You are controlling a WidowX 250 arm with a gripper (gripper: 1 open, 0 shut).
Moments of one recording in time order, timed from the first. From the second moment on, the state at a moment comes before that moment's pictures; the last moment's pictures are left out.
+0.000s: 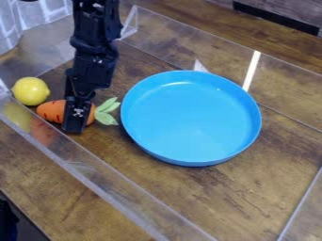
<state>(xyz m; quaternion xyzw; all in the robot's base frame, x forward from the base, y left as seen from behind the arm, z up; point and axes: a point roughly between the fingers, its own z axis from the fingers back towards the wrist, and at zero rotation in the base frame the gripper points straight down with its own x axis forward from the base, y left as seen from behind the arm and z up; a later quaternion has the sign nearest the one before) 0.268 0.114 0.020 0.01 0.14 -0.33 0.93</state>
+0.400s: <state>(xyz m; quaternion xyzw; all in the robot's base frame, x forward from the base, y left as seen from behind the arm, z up) 0.272 0.115 0.020 0.01 0.13 -0.33 0.93</state>
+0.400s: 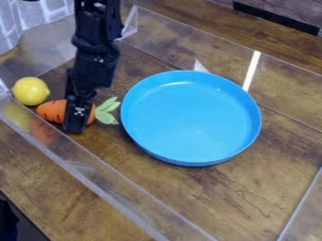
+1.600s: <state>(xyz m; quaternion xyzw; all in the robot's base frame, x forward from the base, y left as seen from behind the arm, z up) 0.275 0.115 0.019 0.00 0.13 -0.32 0.94</state>
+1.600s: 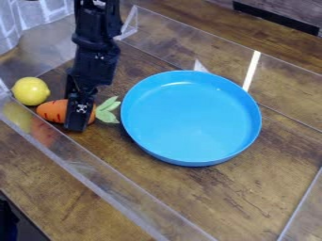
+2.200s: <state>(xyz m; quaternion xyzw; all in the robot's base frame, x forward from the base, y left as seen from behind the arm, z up) 0.276 0.116 0.019 -0.01 0.13 -0.31 0.94</state>
